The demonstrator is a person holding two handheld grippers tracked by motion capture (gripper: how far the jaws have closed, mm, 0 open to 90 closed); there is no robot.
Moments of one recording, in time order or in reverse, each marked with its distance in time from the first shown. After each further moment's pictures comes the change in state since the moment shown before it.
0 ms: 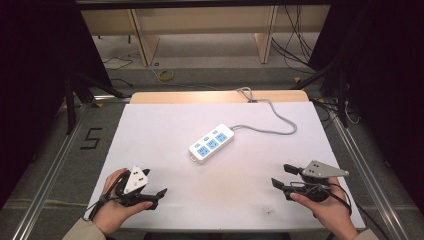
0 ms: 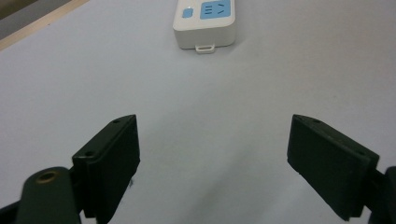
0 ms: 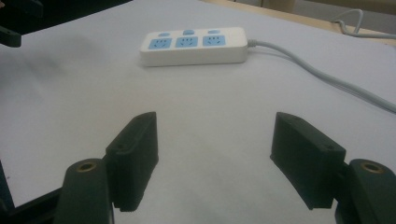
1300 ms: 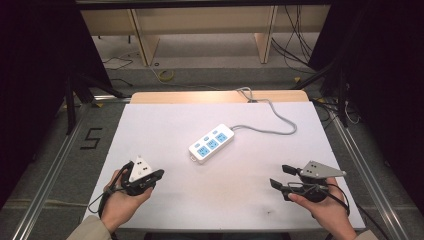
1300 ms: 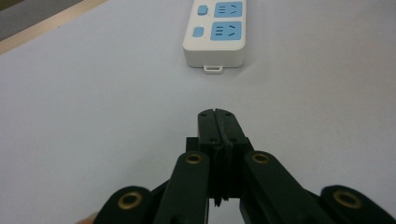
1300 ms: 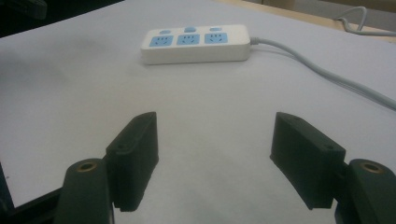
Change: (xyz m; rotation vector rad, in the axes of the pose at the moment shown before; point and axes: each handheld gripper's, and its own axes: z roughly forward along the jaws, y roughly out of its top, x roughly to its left) left arm 0.002 0.028 0.007 0.019 0.022 -0.063; right arm 0.003 0.000 0.004 0.006 -0.004 -0.004
